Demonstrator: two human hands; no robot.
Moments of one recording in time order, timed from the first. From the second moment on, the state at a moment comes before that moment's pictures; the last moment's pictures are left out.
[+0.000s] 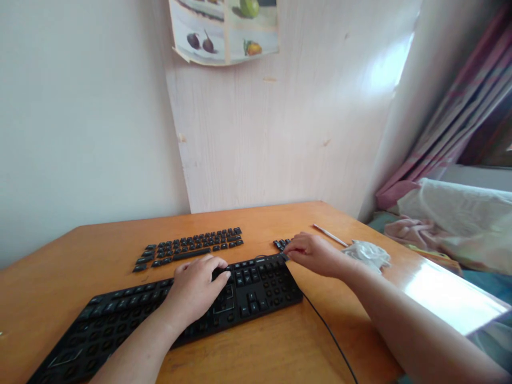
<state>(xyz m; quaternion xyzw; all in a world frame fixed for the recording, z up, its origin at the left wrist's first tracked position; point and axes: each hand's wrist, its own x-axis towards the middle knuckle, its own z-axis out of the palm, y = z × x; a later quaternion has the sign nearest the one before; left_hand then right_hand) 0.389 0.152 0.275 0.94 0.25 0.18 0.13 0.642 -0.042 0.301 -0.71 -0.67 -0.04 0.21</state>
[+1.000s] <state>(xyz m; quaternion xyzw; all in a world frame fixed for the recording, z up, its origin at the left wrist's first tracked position) 0.480 0.161 0.317 0.98 0.11 0.12 0.12 0.724 -0.032 0.266 -0.94 -0.32 -0.01 0.11</state>
